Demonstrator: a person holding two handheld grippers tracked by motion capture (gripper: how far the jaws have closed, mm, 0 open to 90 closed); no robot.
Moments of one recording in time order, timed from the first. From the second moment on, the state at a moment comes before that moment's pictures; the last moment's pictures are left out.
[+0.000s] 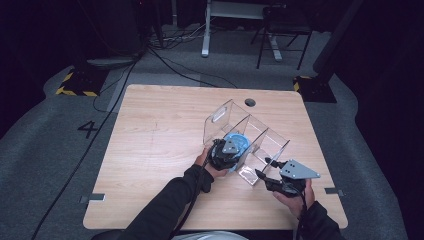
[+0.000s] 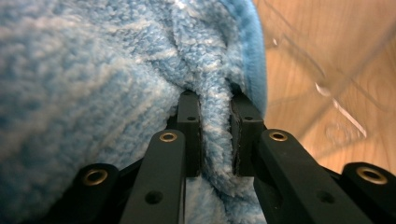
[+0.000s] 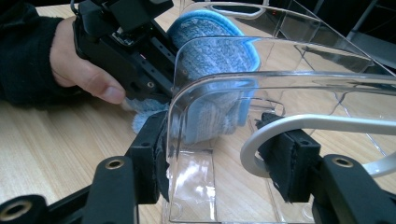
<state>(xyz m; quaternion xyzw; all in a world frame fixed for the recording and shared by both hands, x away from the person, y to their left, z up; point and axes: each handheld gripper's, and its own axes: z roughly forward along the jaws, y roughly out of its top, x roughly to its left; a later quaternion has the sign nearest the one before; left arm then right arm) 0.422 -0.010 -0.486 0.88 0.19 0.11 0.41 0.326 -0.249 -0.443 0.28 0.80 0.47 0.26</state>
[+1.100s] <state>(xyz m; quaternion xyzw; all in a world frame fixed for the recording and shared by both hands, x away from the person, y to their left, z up) 0.371 0.038 -0.404 0.81 0.14 0.11 0.55 0.316 -0.254 -0.441 0.28 0.79 0.48 0.27</state>
